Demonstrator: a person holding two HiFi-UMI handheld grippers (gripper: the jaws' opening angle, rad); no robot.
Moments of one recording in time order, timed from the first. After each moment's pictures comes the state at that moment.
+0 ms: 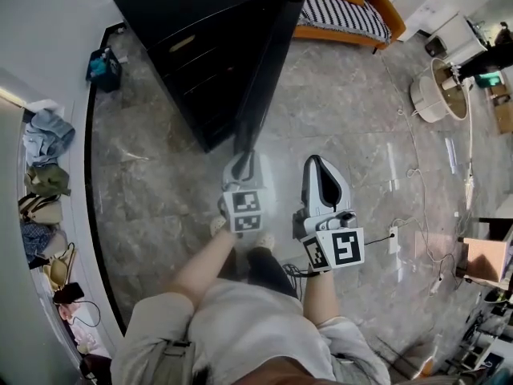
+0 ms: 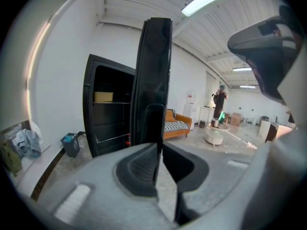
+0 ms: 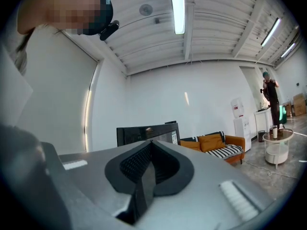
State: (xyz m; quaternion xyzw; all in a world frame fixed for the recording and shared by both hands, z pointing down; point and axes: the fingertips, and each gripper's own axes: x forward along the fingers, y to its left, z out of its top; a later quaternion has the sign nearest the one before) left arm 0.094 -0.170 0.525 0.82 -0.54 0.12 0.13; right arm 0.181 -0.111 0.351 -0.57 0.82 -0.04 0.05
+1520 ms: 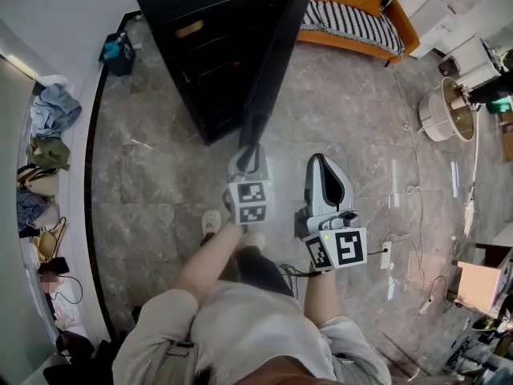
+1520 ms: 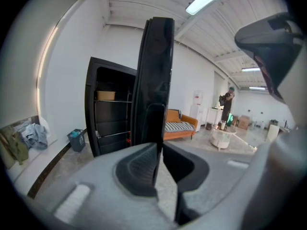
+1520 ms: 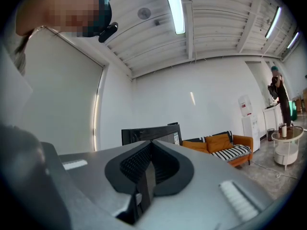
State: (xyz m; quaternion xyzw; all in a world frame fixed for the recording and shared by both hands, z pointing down) left arm 0.132 -0.157 0.528 0.79 -0.58 0.11 0.15; right arm 0.218 -0.091 0.350 -0.53 0.84 -0.04 0.06
